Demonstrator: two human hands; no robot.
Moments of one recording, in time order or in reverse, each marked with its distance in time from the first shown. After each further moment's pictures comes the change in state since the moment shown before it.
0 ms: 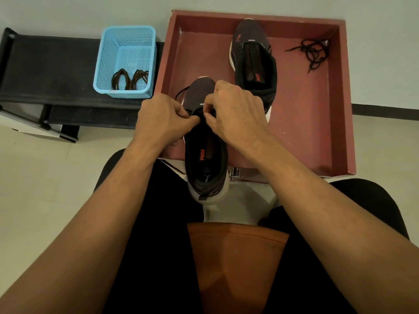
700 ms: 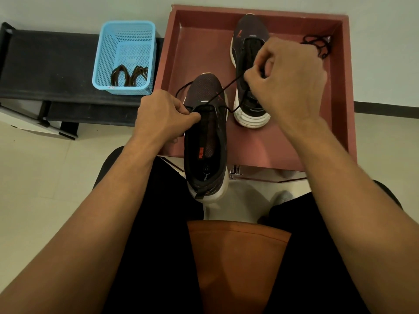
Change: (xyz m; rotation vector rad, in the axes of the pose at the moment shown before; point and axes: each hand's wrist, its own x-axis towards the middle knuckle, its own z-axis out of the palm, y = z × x) left_hand 0.002 0.000 0.000 0.002 -0.017 -0.033; right_hand 0.001 0.050 -0.049 0.149 0.331 0.311
